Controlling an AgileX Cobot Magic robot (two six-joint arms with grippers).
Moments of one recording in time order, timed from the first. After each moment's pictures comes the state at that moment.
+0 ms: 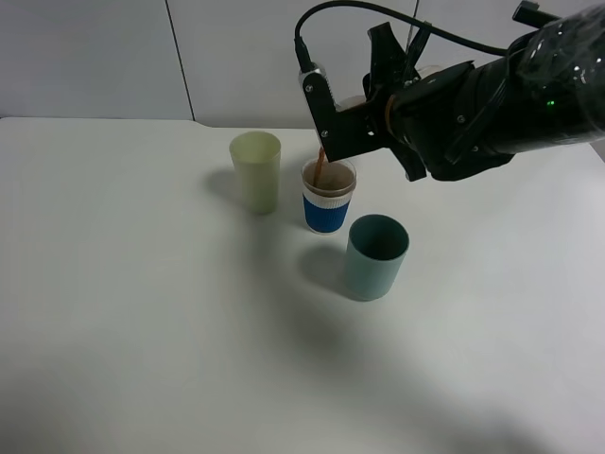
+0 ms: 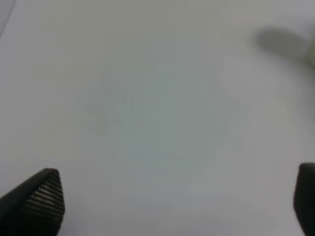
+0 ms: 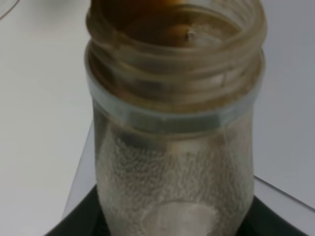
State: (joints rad) left arm -0.02 -0.01 -0.51 0.02 1.06 -0.02; right arm 0.72 1.75 -0.95 -1.72 0.62 0.18
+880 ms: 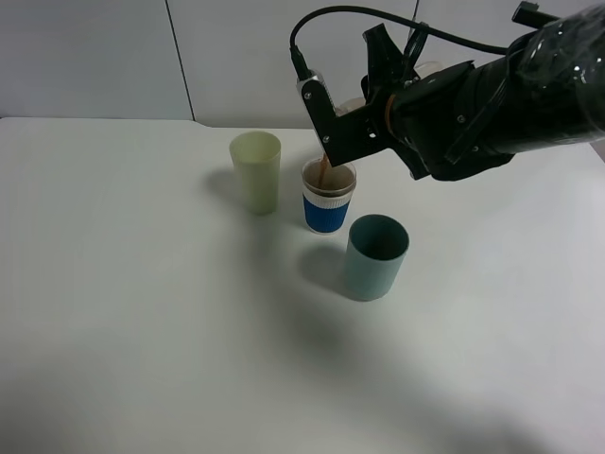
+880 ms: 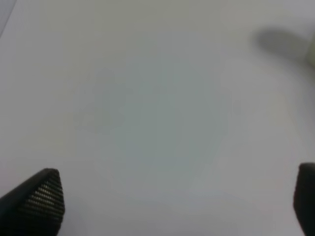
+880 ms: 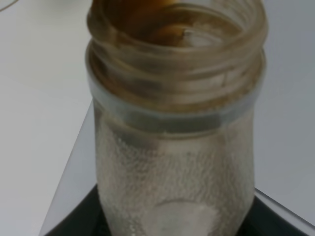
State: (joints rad) left arm -0.02 -0.01 -0.51 0.02 1.06 -0.02; right arm 0.72 1.75 -0.95 -1.73 0.62 0.11
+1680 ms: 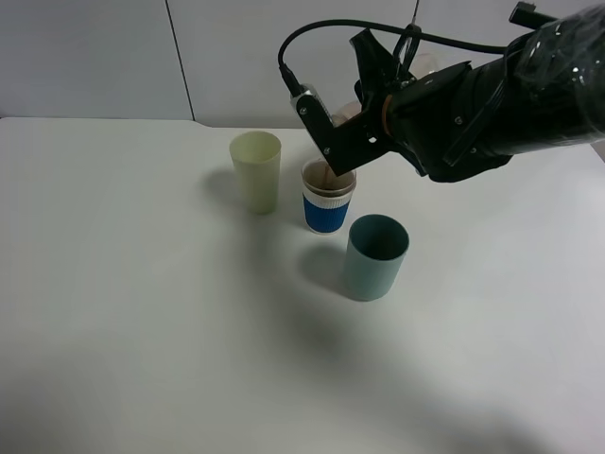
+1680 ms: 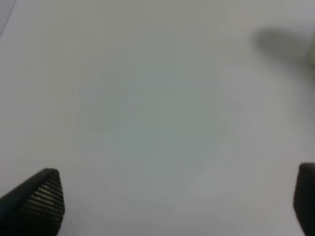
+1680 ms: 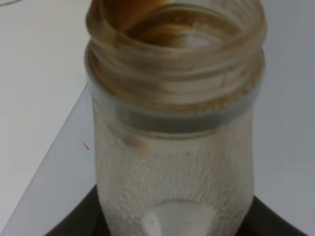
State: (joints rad) left arm -0.02 -0.01 -0.51 0.02 1.06 -0.02; right arm 0.73 1.75 -0.95 -1.73 0.62 -0.02
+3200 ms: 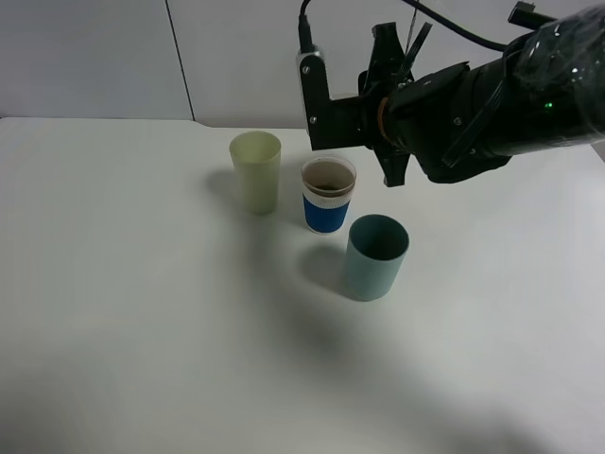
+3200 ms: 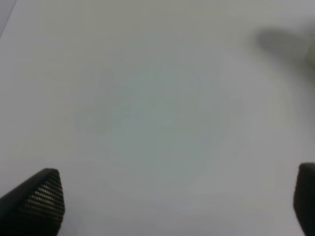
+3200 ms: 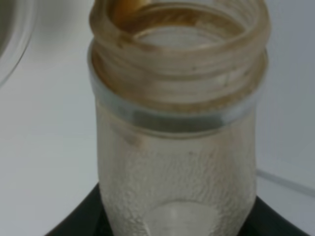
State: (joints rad) left arm -0.02 -0.01 -0.51 0.02 1.06 -0.02; right arm 0.74 1.75 -0.95 -1.73 0.58 0.47
